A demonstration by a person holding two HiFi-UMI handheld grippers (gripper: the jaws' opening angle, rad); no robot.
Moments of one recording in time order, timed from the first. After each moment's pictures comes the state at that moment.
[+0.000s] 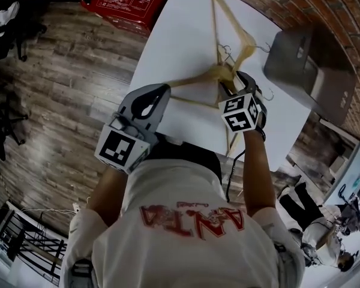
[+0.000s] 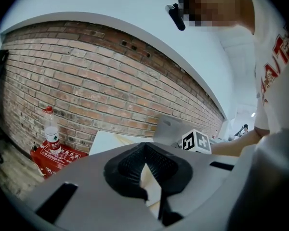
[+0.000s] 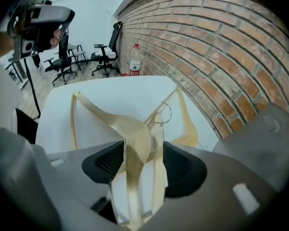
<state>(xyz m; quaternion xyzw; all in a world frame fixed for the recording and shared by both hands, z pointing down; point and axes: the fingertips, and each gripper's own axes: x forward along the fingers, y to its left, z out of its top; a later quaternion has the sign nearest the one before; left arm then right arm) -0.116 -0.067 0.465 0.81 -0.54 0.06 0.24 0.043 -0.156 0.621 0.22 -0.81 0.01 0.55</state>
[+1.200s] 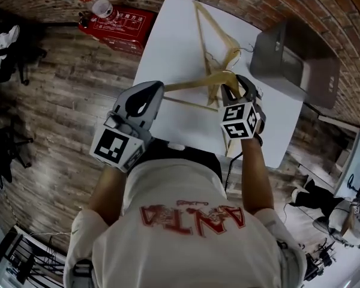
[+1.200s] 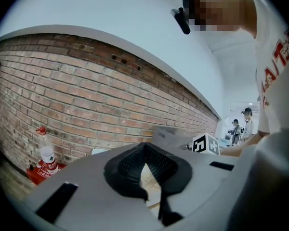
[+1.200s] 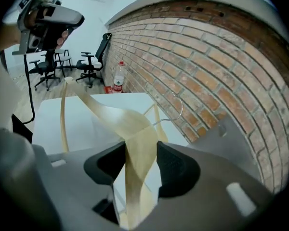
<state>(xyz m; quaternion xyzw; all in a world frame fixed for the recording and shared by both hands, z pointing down) -0.121 -0.073 0.399 0.83 -0.53 0.02 0.17 0.060 -0.157 0.545 0.33 -0.81 -0.04 0.49</state>
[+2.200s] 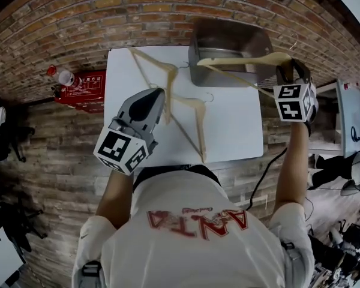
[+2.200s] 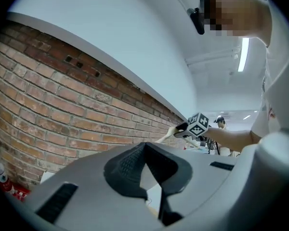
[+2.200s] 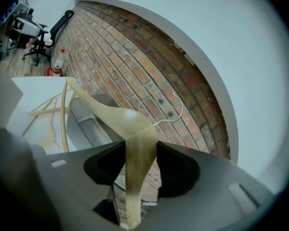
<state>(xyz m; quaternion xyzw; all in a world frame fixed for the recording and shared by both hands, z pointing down) 0.037 -0.106 0.294 0.91 -0.40 -0.05 0.11 0.385 -0.208 0.269 0.59 -0.63 -0.14 0.49</state>
